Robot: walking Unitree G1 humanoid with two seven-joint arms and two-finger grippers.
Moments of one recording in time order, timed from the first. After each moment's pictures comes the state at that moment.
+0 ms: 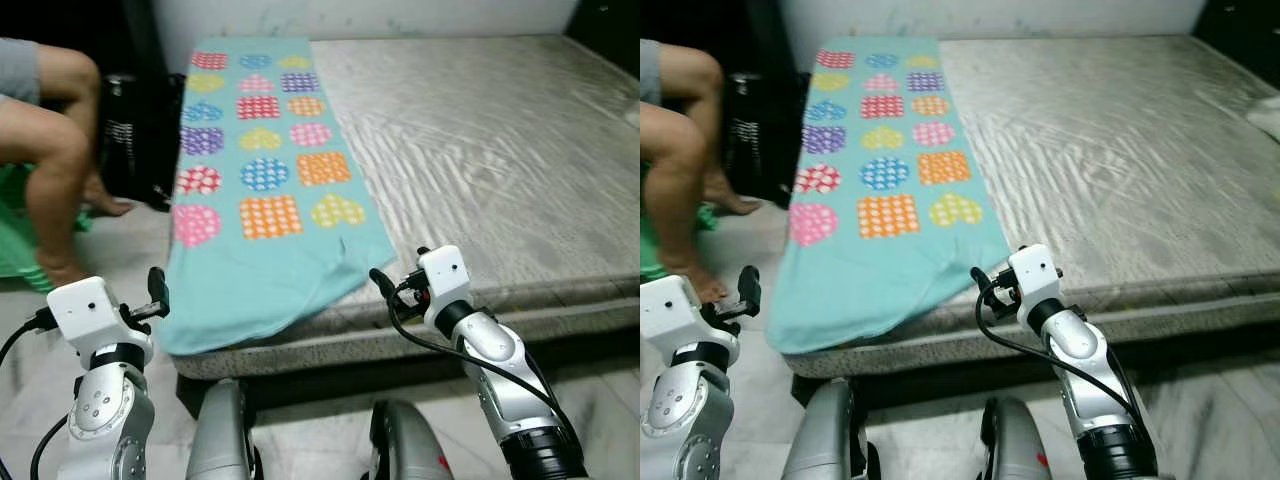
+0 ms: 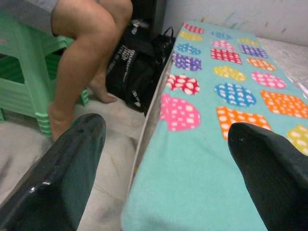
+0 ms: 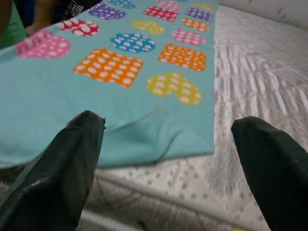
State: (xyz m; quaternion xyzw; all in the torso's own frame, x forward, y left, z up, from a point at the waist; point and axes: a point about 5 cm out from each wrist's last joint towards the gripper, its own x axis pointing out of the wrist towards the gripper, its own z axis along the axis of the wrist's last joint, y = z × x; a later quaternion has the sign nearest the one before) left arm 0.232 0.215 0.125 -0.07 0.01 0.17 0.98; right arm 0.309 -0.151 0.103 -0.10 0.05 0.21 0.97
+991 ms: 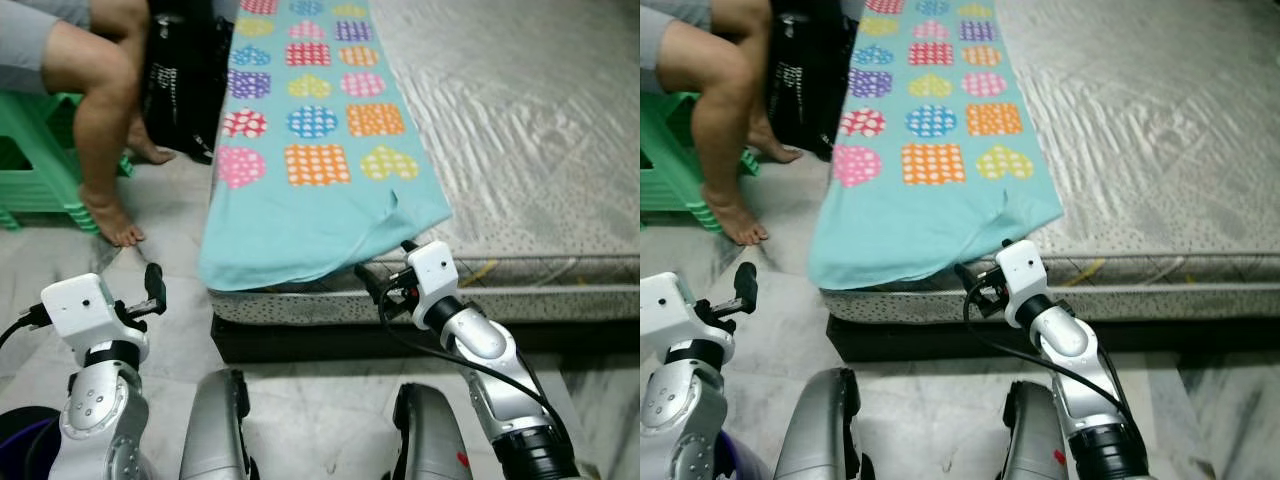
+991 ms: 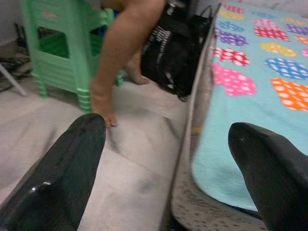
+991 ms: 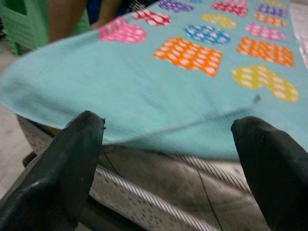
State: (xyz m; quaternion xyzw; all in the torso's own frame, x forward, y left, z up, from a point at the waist) left arm 0.234 0.211 0.129 -0.08 0.00 0.15 0.99; right arm 0.307 -0.140 0.111 -0.10 0.02 0.24 0.97
